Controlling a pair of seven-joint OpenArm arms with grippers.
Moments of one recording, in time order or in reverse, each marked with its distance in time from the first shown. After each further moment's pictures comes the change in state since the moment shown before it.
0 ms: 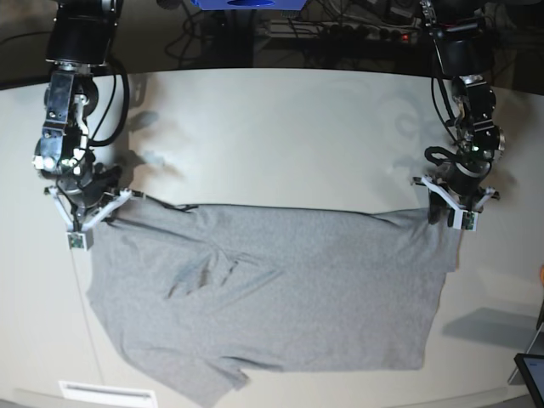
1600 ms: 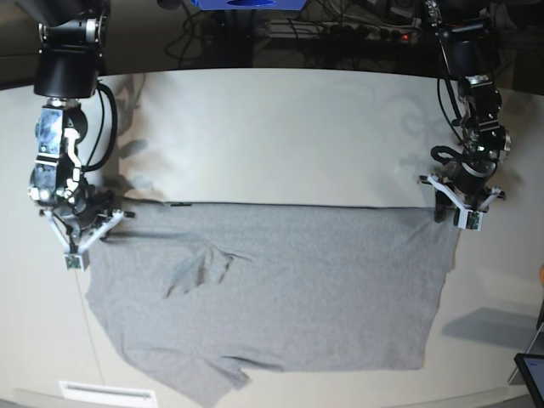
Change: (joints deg) left arm 0.1 -1.6 0.0 -0.2 0.2 -0.2 0.5; right arm 8.2 4.2 -2.7 -12.0 0.2 0.4 3.2
